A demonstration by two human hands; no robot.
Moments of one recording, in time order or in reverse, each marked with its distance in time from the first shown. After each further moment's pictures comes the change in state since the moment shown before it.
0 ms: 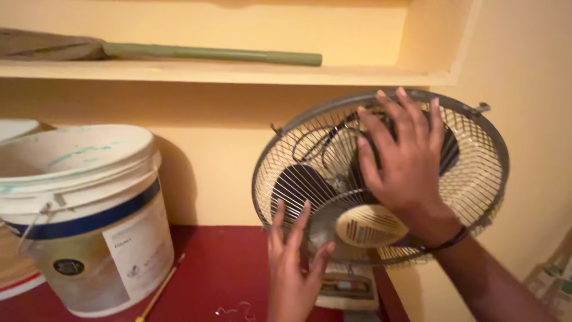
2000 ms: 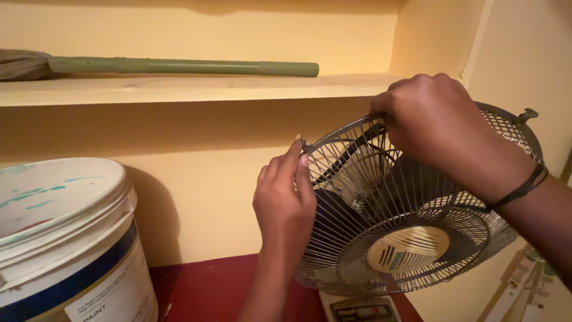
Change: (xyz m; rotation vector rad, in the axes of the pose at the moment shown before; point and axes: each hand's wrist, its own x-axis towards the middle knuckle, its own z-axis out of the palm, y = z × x) left_hand 0.158 -0.005 -0.026 -0.062 0.204 0.311; right_hand 0.111 -0.002 0.002 -0.317 -0.532 -0.032
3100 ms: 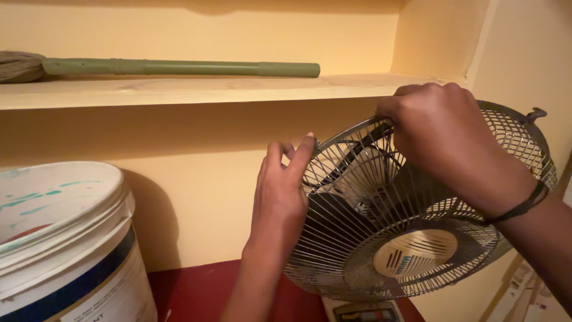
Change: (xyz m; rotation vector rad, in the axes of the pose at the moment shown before) left_hand 0.015 -0.017 -0.012 0.088 -0.231 0.125; right_hand -0.010 -0.011 0.005 -0.019 0.147 0.005
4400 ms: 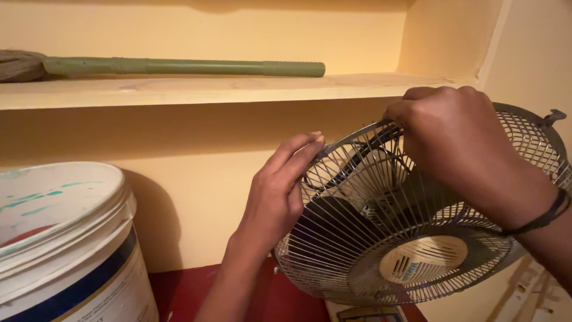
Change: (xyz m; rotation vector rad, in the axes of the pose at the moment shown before) left_hand 0.011 -0.020 -0.012 -0.244 -0.002 0.289; right_hand -0.003 0.001 0.002 0.052 0.027 -0.020
